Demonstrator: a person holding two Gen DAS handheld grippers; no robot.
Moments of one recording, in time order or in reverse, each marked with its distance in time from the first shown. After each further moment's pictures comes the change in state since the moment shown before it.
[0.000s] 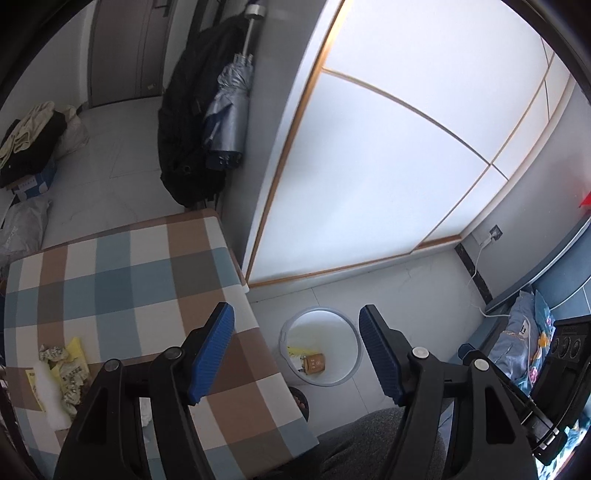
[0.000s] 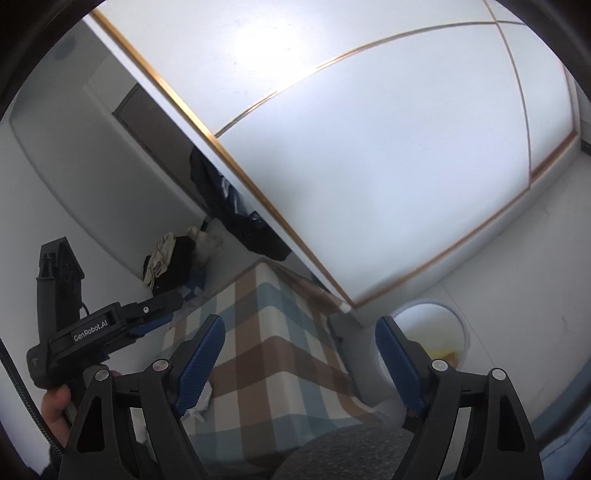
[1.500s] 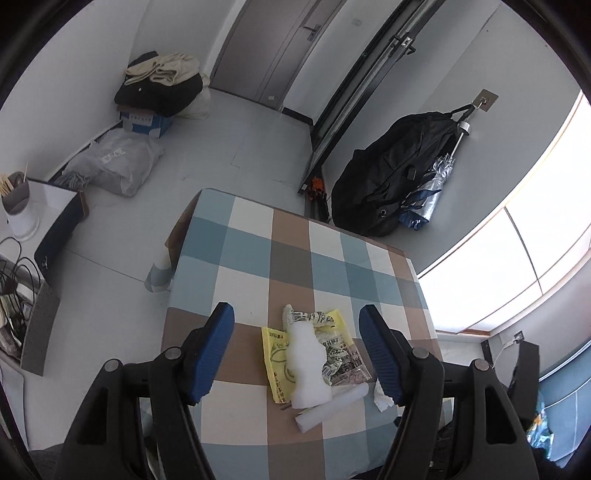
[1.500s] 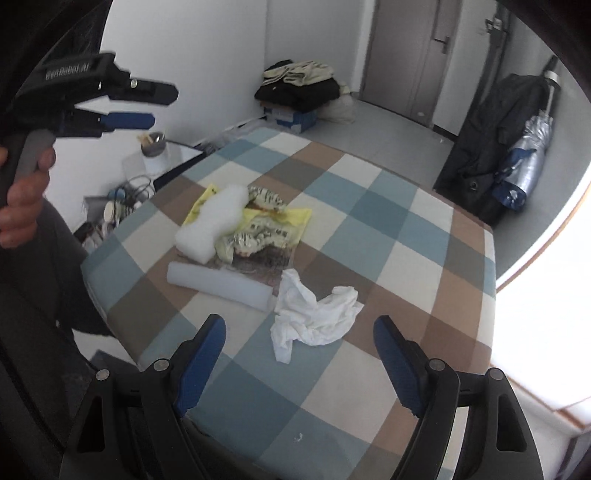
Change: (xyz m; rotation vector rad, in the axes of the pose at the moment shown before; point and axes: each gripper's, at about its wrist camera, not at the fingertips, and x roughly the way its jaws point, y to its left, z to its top) left arm -0.103 0.267 -0.089 -0.382 -0.194 0.098; right arm 0.174 0.232 -0.188 -1.030 0.395 0.046
